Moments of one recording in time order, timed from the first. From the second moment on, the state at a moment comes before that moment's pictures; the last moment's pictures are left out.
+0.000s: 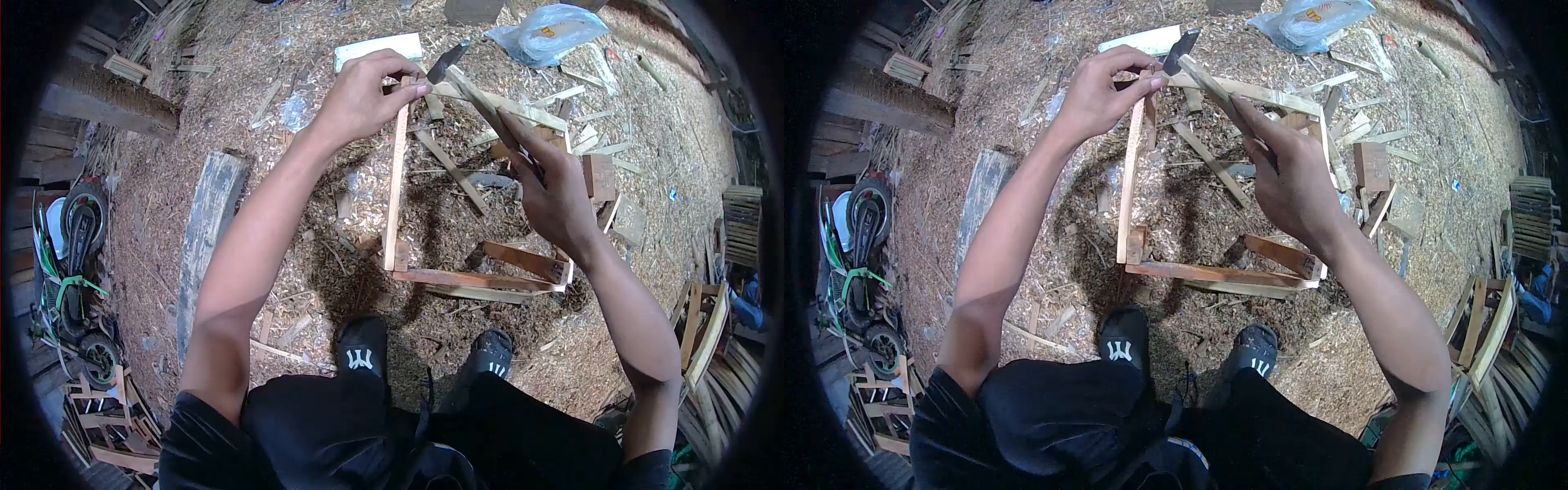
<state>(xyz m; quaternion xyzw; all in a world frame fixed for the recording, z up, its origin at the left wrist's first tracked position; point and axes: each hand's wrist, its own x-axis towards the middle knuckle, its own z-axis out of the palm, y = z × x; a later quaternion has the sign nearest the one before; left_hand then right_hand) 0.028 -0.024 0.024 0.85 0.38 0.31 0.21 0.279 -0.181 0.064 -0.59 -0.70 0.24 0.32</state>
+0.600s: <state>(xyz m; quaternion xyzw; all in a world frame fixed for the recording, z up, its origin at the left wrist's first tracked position) 0.033 -0.025 0.029 0.80 0.44 0.28 0.29 0.280 -0.166 0.094 -0.53 -0.78 0.14 0.31</state>
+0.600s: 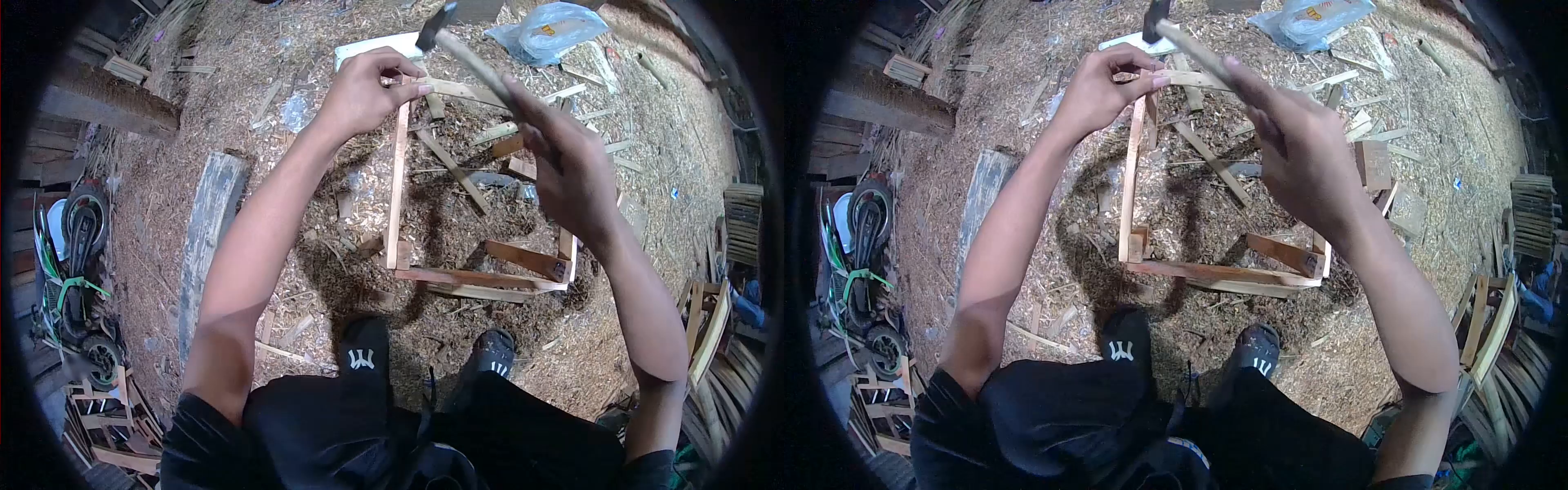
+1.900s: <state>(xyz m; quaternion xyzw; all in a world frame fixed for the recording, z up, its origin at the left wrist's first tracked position) 0.029 -0.026 0.034 0.80 0.44 0.28 0.30 0.284 -0.163 0.075 -0.56 -0.73 0.20 0.33</state>
